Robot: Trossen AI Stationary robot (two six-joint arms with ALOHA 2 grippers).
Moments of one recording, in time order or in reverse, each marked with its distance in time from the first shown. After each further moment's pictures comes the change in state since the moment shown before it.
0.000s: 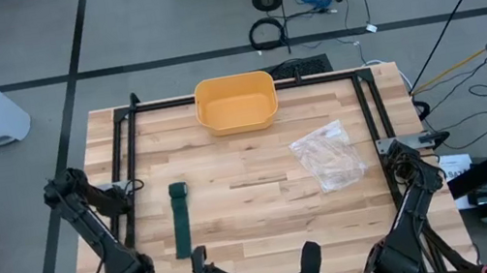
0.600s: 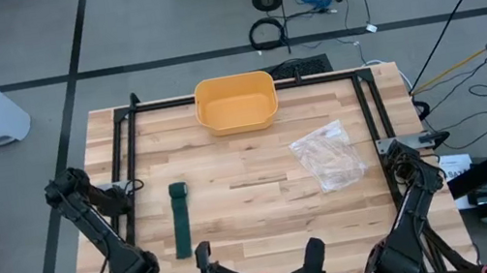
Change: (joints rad) left arm 0.017 0.003 0.000 0.011 0.004 0.004; right arm 0.003 0.001 0.000 -0.006 0.076 -0.007
